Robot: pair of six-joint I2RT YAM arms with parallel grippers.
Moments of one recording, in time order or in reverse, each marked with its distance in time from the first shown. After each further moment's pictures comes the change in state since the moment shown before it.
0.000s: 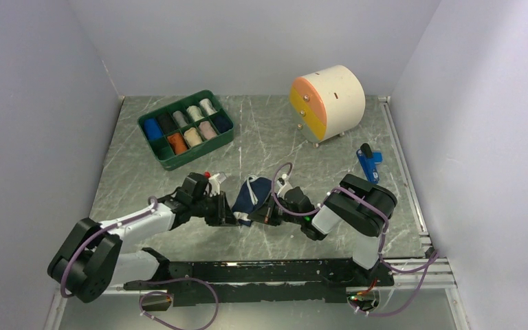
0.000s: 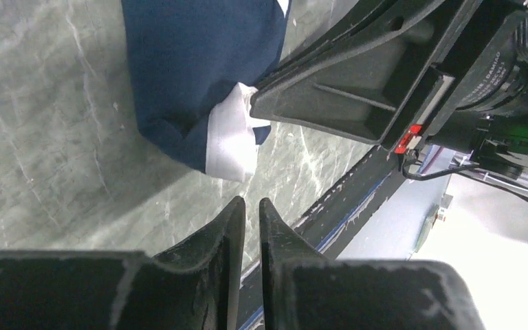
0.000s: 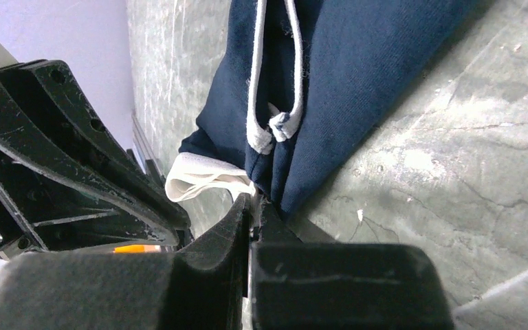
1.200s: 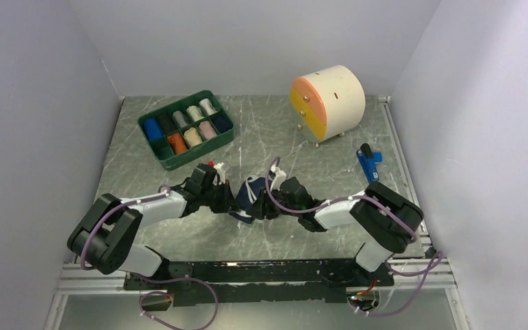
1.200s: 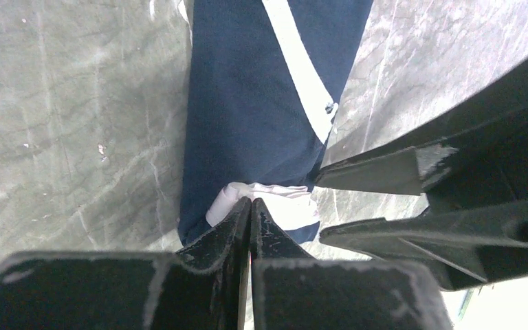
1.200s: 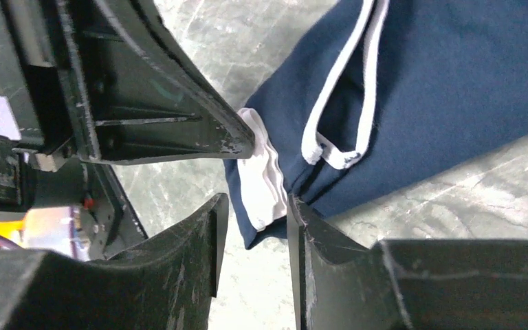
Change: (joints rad) left arm -0.007 0.227 0.107 0.132 -0.166 0.047; right arm 0.009 -0.188 0.098 -0.320 0.004 -0.362
